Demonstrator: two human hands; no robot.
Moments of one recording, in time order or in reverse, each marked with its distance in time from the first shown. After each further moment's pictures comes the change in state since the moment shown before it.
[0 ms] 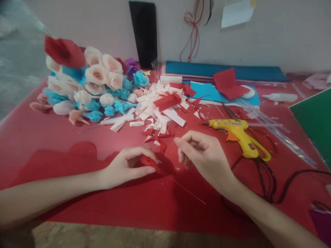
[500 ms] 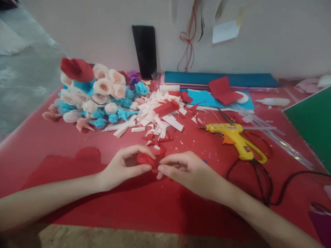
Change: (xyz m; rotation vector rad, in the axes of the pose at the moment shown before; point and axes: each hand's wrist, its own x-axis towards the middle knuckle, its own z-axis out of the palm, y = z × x) left_hand 0.000 0.015 -0.002 -0.109 0.061 -0.034; right_hand -0.005 -0.015 0.003 -0.053 -0.472 0.135
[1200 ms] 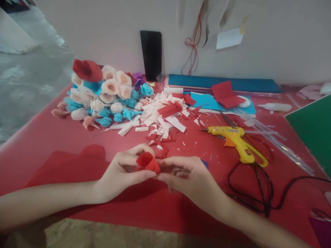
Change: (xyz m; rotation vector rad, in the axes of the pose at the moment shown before) left_hand -0.010 0.018 0.013 0.033 0.088 0.084; right_hand -0.008 -0.003 0.021 0.264 0.125 -0.026
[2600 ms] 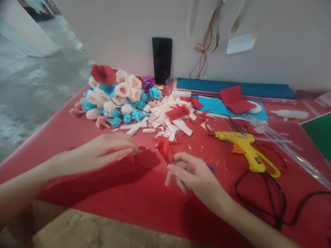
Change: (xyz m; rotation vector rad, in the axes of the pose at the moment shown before) left_hand 0.004 0.034 -0.078 0.892 -0.360 0.020; right_hand 0.010 0.009 -0.002 0.107 -0.030 0.030
